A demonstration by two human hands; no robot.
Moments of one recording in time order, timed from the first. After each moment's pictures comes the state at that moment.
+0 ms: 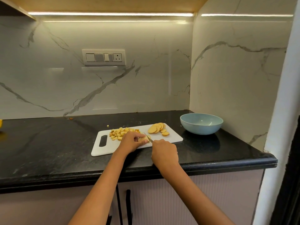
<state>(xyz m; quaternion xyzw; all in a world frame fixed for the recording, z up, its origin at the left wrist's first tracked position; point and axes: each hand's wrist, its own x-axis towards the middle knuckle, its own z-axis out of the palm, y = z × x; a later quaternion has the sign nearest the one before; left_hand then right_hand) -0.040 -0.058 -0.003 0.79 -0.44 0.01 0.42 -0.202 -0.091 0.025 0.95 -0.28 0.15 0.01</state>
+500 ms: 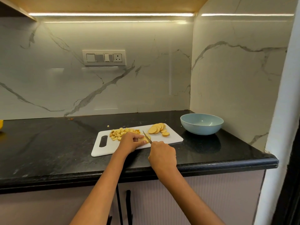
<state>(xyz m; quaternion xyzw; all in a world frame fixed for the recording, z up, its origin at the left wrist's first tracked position) -0.038 -0.057 -0.005 0.79 -0.41 -0.01 0.45 -0.198 -0.085 0.020 0.94 -0.30 0.16 -0.02</state>
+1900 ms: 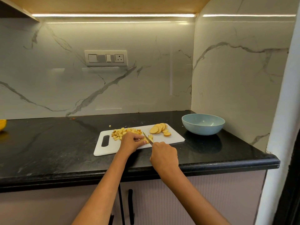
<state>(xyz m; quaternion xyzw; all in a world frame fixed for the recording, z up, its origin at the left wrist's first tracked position) -0.040 -0.055 -0.006 0.79 -0.40 0.02 0.47 -0.202 -0.081 0.023 0.95 -0.28 0.15 -0.03</state>
